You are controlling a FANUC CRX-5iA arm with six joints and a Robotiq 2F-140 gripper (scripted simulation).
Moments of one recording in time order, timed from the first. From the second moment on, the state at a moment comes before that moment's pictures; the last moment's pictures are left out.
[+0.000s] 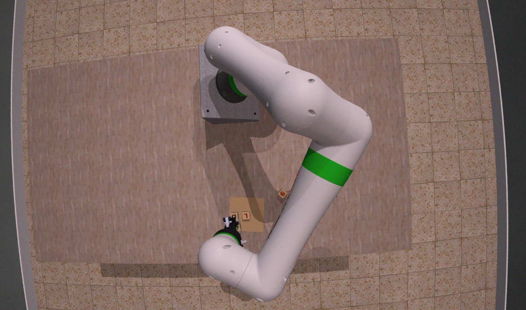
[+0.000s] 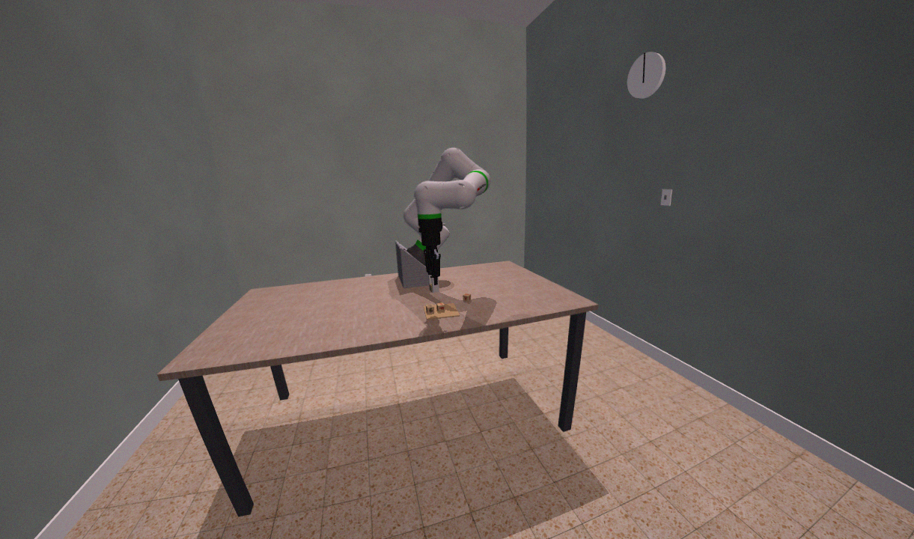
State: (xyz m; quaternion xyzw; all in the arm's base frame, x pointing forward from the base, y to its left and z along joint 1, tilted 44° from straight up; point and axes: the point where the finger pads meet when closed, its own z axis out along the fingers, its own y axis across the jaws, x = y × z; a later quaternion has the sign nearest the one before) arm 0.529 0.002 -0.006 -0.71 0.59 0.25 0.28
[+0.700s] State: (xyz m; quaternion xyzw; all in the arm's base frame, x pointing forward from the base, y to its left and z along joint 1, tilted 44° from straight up) arm 0.501 0.059 0.046 -0.68 0.63 0.27 0.26
